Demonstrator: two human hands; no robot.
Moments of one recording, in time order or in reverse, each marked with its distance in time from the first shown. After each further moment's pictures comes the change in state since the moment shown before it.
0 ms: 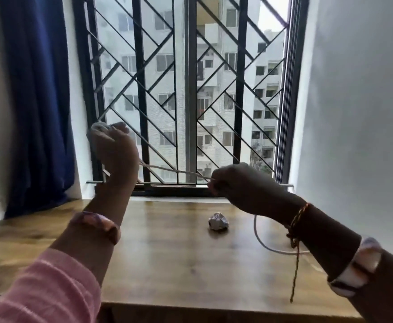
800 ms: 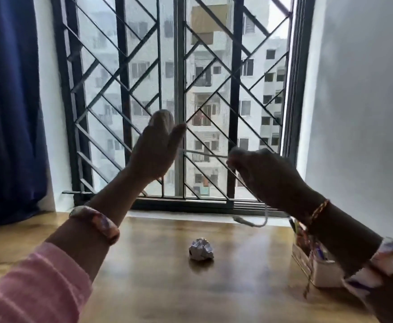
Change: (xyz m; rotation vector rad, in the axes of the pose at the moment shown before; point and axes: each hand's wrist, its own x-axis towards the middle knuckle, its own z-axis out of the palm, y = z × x) left_hand -0.031 -0.042 0.161 0.302 -0.651 0.836; right_hand 0.058 0.162 0.001 -0.244 0.322 -0.102
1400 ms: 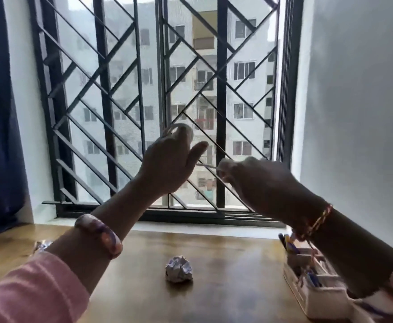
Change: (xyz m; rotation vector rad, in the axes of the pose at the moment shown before) left_hand 0.021 0.041 0.100 0.274 -0.086 0.170; right_hand 0.003 0.075 0.014 -0.061 -0.199 -0.061
